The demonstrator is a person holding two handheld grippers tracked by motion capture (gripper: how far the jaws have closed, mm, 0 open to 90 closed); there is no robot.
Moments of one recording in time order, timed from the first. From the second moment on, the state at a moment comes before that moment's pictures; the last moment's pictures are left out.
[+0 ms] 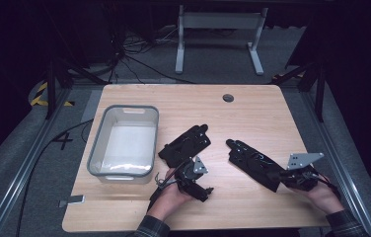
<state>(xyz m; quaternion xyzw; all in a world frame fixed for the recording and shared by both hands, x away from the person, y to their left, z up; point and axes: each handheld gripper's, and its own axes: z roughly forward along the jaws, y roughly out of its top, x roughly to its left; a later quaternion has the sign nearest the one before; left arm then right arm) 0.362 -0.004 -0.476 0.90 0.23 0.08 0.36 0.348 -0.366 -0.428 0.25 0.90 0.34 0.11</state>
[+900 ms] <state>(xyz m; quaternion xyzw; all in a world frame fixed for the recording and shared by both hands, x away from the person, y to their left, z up) 0.361 -0.004 -0.476 0.90 0.23 0.08 0.36 0.457 -0.334 -0.442 0.26 0.90 0.33 0.12</state>
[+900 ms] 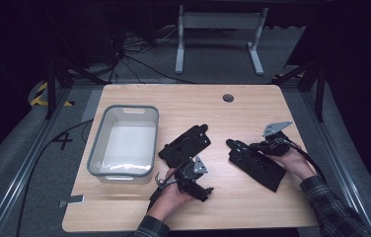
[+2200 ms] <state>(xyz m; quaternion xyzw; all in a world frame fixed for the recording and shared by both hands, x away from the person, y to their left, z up) 0.361 -0.004 -0.476 0.90 0.23 0.08 0.36 0.401 -0.390 -0.442 0.32 0.89 0.29 0.13</state>
